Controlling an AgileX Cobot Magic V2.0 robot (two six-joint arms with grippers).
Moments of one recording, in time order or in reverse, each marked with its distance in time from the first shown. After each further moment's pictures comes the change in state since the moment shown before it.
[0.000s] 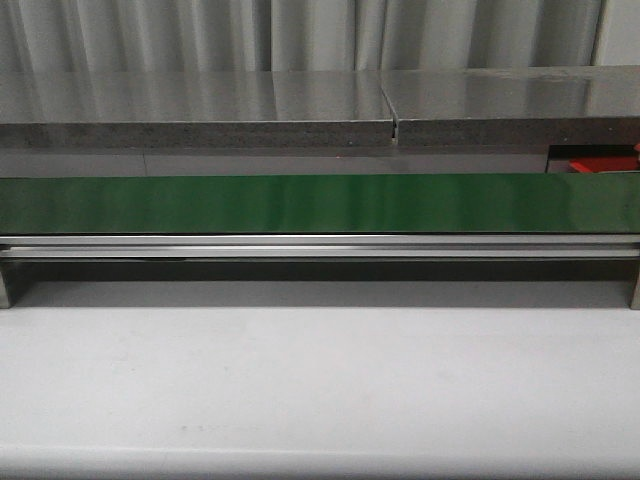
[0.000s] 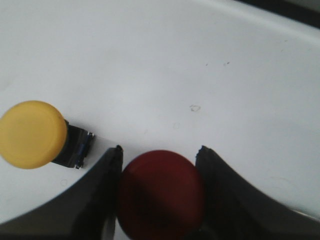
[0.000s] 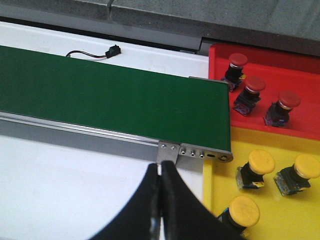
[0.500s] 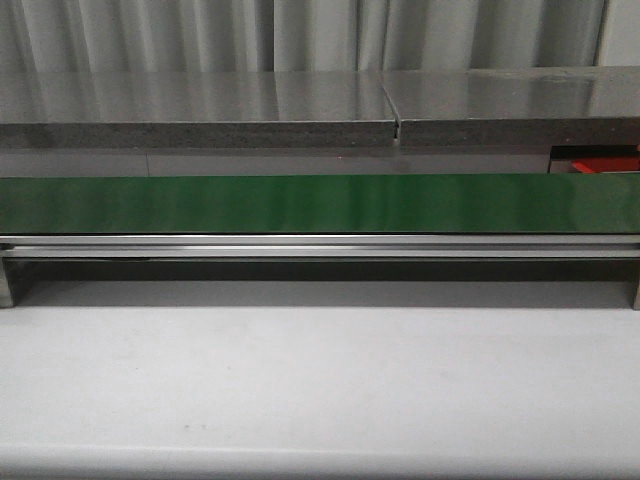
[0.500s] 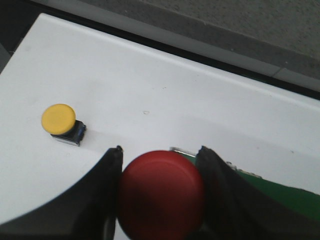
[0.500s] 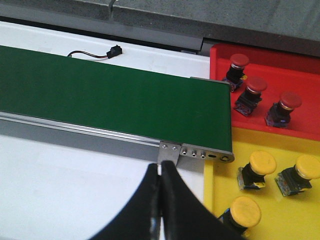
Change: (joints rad) left arm -0.042 -0.391 0.165 -0.055 0.121 0.004; right arm 0.000 0.000 0.000 0.000 0.000 0.000
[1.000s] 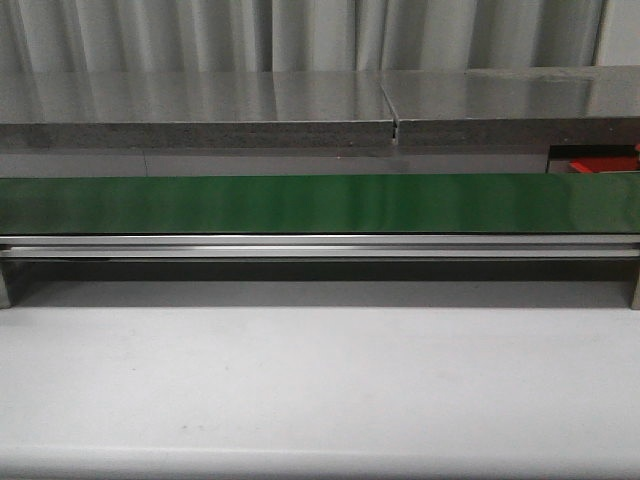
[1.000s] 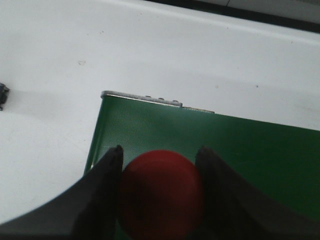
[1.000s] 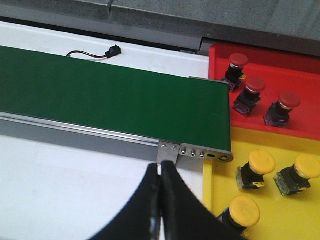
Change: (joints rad) left arm -0.140 -0.019 0.244 0.002 -0.143 0.024; right arm 0.000 0.000 0.000 0.000 0.000 0.000
